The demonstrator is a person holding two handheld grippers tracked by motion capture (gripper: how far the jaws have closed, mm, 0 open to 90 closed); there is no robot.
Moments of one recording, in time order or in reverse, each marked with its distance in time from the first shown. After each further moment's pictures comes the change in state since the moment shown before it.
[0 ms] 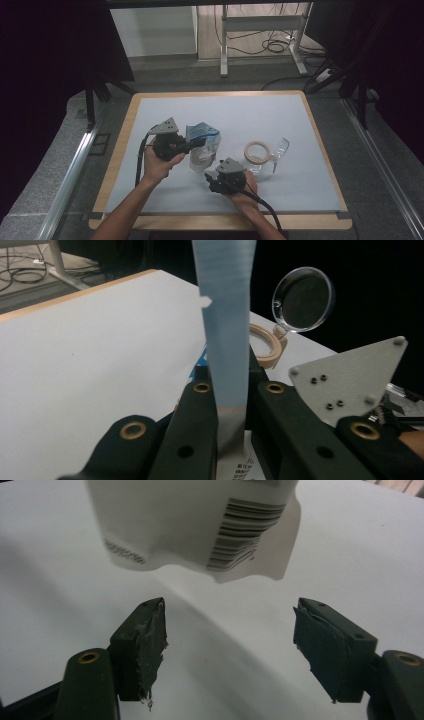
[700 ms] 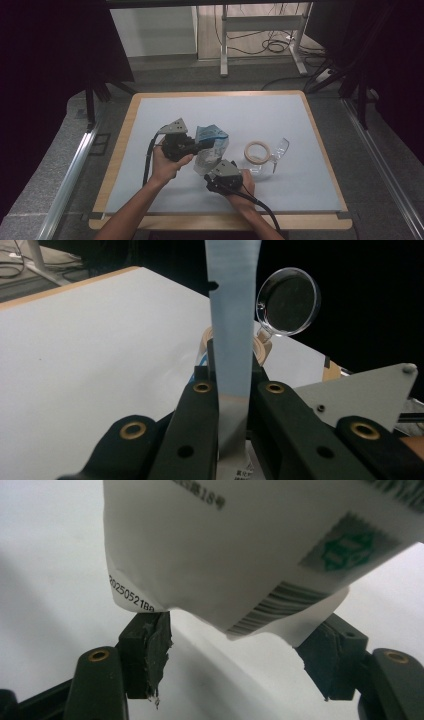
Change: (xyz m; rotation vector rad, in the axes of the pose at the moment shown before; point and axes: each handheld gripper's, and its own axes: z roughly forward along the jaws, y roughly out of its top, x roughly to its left) left arm -0.007 0.004 0.021 0.013 -0.047 -0.020; right arm 0.009 0.001 0.002 -0.054 -0.027 -0.093
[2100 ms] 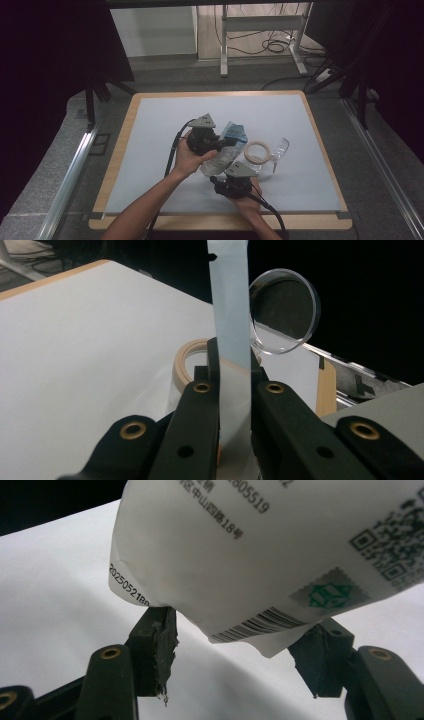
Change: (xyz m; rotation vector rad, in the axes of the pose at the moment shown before) left arm -0.010 0.026 0.059 0.070 -0.057 0.039; right arm -0.012 -0.011 -0.023 -0.037 0.058 0.186
